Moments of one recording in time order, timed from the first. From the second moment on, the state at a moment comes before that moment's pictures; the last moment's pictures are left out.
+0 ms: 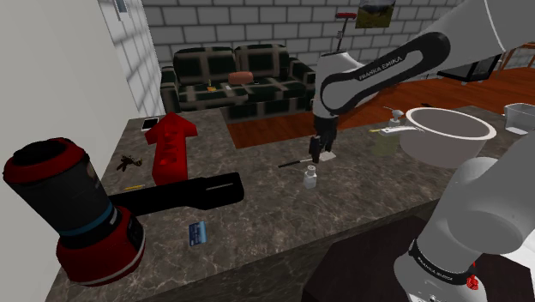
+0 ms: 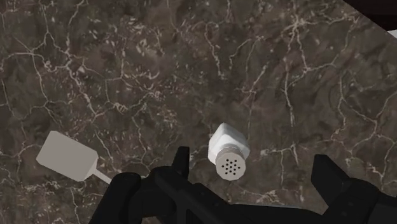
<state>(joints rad) -0.01 -0.34 -0.16 -2.55 -0.07 2.16 -0.13</state>
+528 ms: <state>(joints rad) 0.00 -0.14 -0.17 -2.53 -0.03 2.37 -0.15</state>
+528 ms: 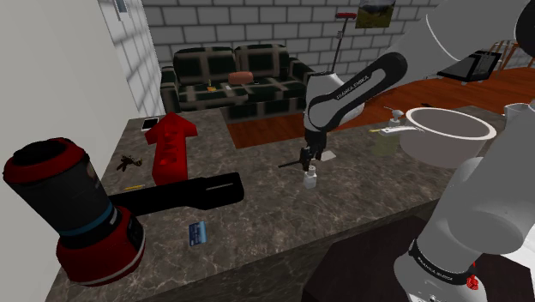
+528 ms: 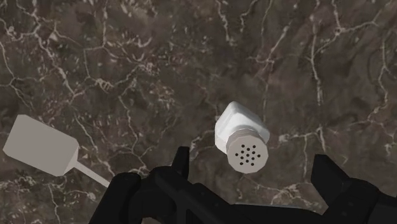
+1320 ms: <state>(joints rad) 0.01 -0.10 -0.18 -2.54 -0.02 2.42 -0.16</state>
